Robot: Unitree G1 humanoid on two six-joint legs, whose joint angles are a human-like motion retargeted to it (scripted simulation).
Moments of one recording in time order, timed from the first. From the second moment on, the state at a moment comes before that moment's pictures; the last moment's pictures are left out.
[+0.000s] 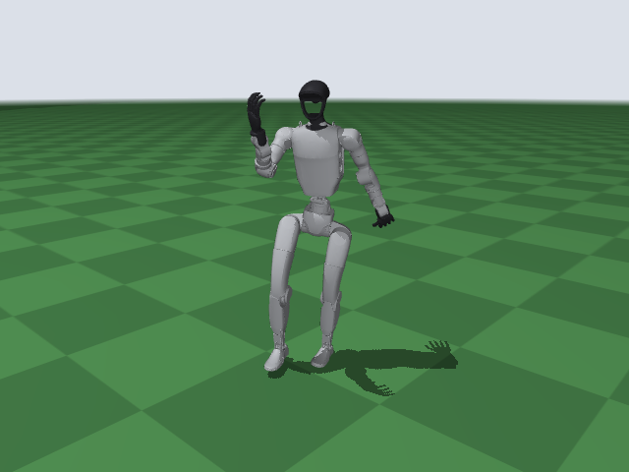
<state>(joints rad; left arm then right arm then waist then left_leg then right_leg) 0.33 0.28 -0.01 1.45 1.12 0.04 -0.54 -0.97 -0.32 0.09 0.01 1.04 -0.55 0.12 -0.14 0.19 0.03 -0.09 -0.03 -0.20 0.18 -0.32 0.01 -0.46 0.00 -0.16 0.51 -0.19 0.05</state>
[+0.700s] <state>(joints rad) 0.59 0.18 0.06 1.62 1.09 0.08 -0.45 -0.90 -0.41 0.02 0.11 0.97 -0.55 0.07 0.12 0.05 0.01 -0.59 0.10 0.32 0.18 0.03 -0.15 0.21 0.16 -0.21 0.07 -0.36 -0.06</state>
